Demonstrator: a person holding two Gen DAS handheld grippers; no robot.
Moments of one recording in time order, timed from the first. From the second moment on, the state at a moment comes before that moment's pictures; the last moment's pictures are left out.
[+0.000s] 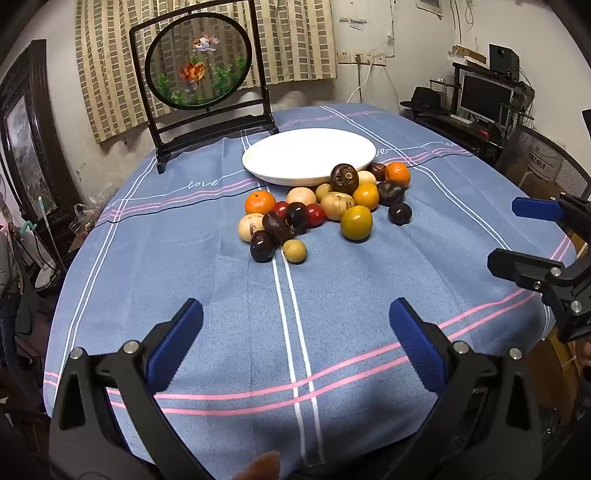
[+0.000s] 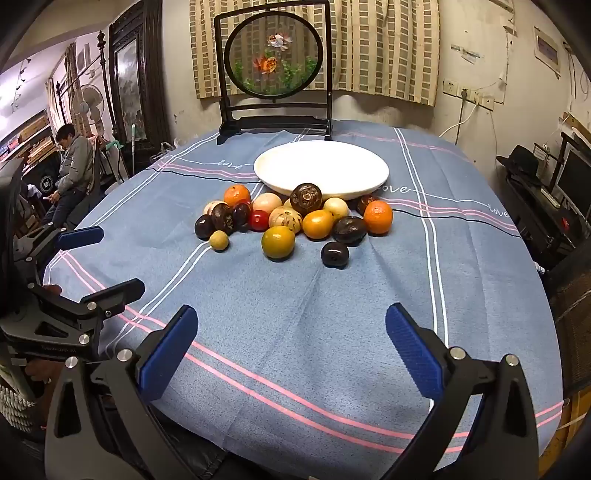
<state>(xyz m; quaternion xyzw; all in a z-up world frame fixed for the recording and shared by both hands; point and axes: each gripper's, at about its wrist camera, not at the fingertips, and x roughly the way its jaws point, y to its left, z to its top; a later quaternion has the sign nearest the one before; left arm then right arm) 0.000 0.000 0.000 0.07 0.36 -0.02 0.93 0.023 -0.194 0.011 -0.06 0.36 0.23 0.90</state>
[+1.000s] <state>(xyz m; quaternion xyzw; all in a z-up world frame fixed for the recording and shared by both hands) 0.001 0.003 -0.002 0.06 0.37 -0.02 0.93 0.022 -0.197 0.018 -0.06 0.35 0.23 0.90</state>
